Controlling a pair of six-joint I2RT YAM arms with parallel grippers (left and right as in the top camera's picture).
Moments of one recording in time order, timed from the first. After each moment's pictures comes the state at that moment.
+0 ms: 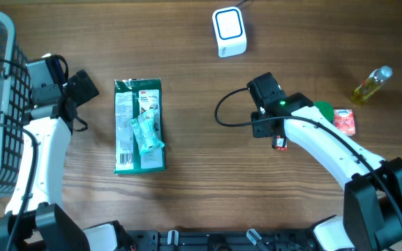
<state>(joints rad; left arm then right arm) 0.24 1.46 1.05 -0.47 -0.17 -0.27 0.43 1.64 1.04 -0.76 0.20 0.29</state>
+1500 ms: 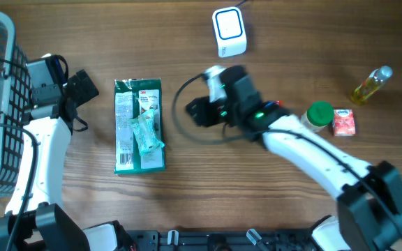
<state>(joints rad) 0.24 1.46 1.05 -0.47 -0.17 -0.27 0.64 1.65 1.06 -0.18 -0.33 0.42</state>
